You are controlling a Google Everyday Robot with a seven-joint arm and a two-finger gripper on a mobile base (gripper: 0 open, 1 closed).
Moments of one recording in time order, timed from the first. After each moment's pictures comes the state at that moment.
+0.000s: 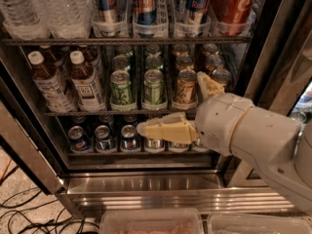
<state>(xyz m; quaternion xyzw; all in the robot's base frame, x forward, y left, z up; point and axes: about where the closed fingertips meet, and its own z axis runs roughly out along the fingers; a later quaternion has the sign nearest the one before) 0.453 -0.044 0.948 -0.33 0.70 0.18 0.61</state>
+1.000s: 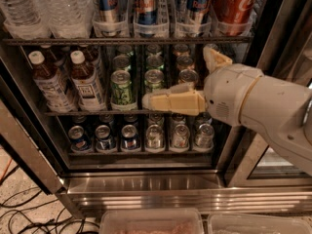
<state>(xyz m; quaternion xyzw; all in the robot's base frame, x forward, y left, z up) 0.483 -0.056 0.989 -0.33 0.68 0.19 0.63</state>
